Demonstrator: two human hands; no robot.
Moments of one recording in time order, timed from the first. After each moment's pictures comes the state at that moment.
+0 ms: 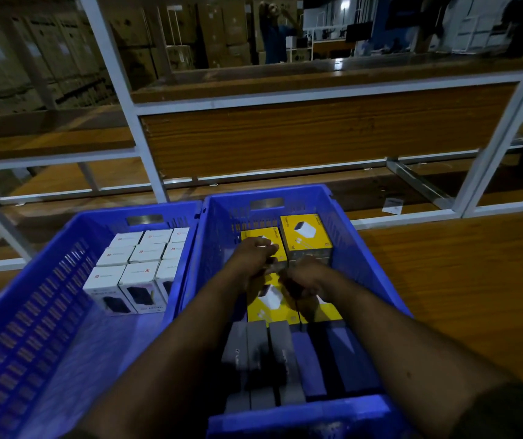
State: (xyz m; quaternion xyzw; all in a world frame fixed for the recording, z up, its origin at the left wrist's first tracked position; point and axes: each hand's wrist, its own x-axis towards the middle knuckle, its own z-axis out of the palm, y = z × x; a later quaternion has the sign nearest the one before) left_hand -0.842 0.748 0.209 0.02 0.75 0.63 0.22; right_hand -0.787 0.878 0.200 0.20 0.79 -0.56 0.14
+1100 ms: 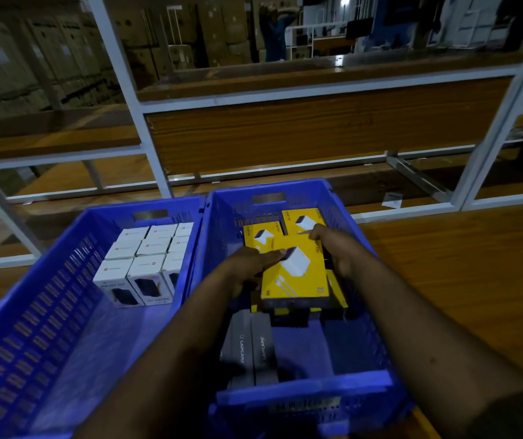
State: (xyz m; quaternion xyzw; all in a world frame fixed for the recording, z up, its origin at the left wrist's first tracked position) left_hand -0.810 0.719 0.218 0.04 0.77 0.57 0.29; right_hand -0.771 0.911 0.233 0.24 0.65 -0.72 0.04
